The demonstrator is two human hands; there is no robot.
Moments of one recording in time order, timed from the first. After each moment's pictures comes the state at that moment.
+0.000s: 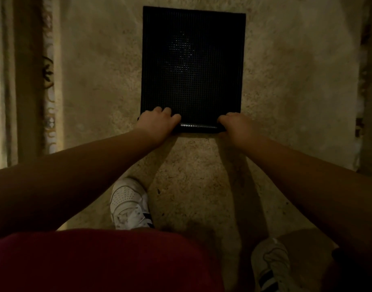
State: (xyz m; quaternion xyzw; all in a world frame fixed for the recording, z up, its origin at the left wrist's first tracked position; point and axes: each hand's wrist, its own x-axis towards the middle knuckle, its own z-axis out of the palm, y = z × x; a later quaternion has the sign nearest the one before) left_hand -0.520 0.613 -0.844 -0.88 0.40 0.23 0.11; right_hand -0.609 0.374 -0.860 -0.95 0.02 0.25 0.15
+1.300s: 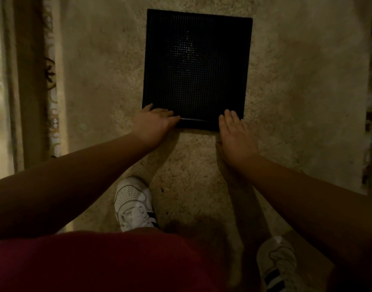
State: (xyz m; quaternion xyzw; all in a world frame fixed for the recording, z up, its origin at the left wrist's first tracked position) left_hand -0.521 0.637 -0.854 -0.88 0.45 0.18 0.01; right_hand -0.656 0.409 -0.864 -0.97 0.05 0.23 0.04
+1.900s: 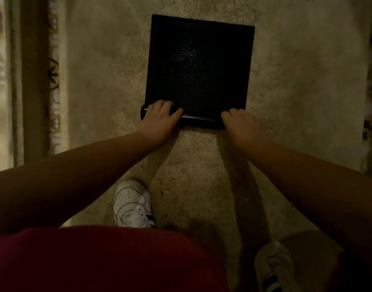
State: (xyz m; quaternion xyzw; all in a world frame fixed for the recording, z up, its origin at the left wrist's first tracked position) left_hand -0.513 0.625 -0.867 -0.89 0.41 0.20 0.02; right_hand -0.603 0.387 -0.850 -0.98 0.01 0.21 0.05
